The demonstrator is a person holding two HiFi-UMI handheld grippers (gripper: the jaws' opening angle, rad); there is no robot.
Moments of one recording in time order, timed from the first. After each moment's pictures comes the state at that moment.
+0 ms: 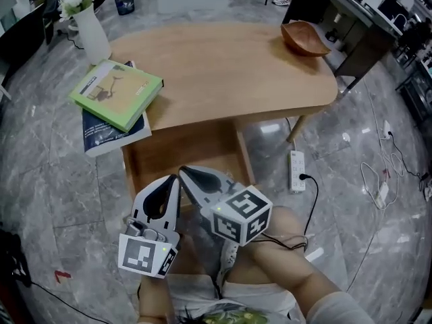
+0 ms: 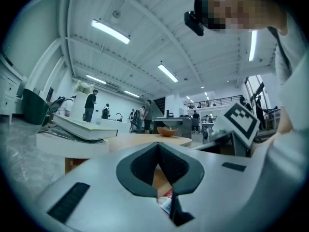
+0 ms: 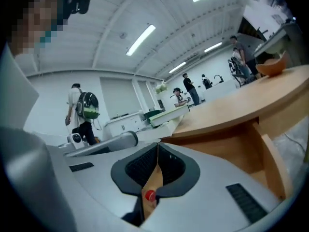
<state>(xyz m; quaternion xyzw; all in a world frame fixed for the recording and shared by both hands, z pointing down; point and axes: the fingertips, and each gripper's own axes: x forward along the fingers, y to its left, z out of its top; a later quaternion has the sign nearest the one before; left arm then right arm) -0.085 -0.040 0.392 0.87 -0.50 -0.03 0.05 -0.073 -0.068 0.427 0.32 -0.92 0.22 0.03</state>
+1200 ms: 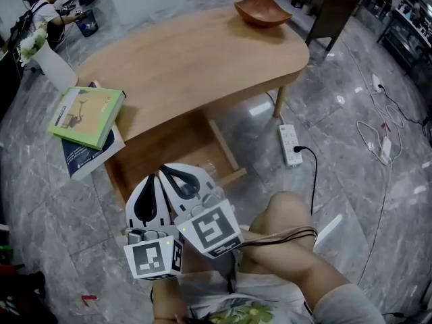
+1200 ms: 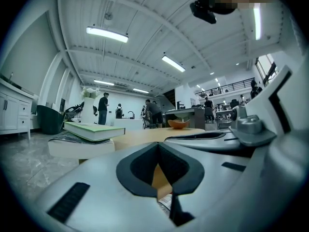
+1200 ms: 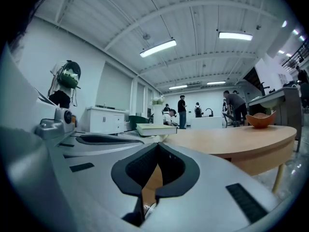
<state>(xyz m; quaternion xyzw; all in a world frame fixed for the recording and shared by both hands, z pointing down) -0.075 -0.049 0.395 0.82 -0.57 0.03 0.03 -0.055 -0.062 0.393 0.43 -0.90 0.02 0.04</state>
